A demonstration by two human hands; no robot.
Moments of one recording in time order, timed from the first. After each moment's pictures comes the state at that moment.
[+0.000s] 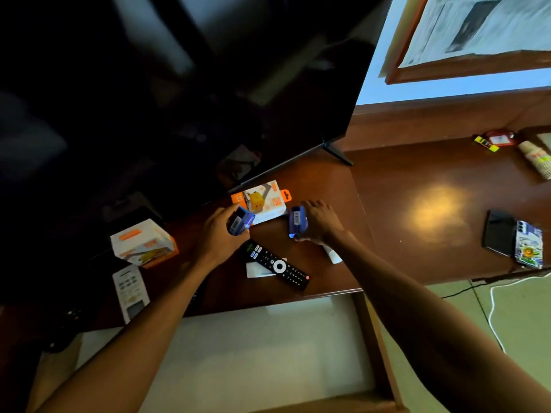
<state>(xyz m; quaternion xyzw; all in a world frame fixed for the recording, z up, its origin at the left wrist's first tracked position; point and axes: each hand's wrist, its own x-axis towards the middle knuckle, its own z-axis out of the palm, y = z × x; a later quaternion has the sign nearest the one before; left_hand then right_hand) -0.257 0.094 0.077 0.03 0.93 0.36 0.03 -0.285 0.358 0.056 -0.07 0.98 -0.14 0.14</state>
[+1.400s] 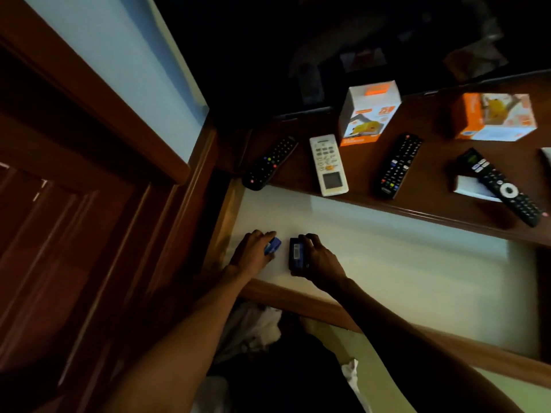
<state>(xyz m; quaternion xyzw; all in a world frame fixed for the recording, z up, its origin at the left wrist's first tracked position) 0.045 -0.246 -0.081 -0.09 0.94 0.25 0.23 0.010 -0.051 -0.082 -0.19 0.90 -0.23 0.32</state>
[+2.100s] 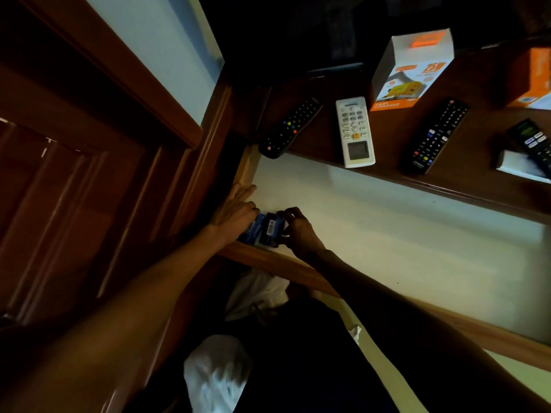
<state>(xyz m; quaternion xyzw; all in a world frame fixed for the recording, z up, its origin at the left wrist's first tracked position) 0.046 -0.312 -0.043 0.14 0.95 -0.12 0.25 0.025 -0.123 -0.107 -0.20 0.85 -0.34 0.35</state>
